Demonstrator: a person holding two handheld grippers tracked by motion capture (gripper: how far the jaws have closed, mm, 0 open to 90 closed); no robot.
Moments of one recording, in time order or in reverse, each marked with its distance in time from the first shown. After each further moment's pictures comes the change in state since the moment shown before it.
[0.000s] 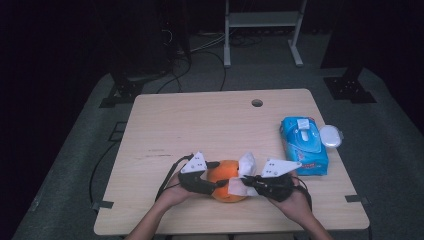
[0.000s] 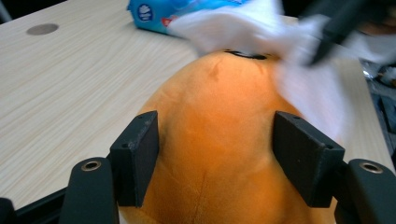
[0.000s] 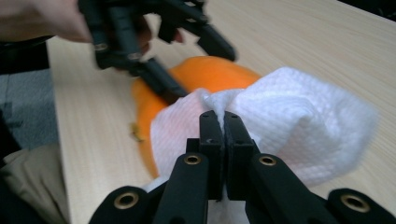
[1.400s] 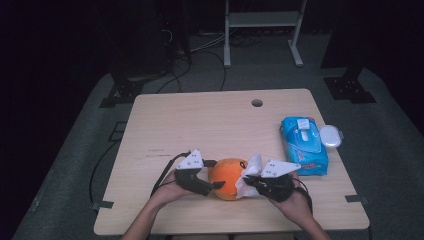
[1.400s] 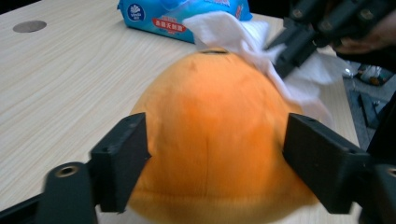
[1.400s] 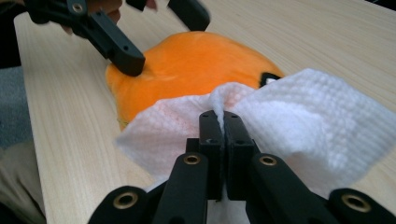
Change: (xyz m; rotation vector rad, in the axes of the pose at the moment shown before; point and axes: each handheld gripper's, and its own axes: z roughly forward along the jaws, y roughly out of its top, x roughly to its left) left arm 0.004 0.006 -0.012 0.027 -0.078 -0.007; right arm -0.006 -0.011 0.003 0.018 -0.061 0.048
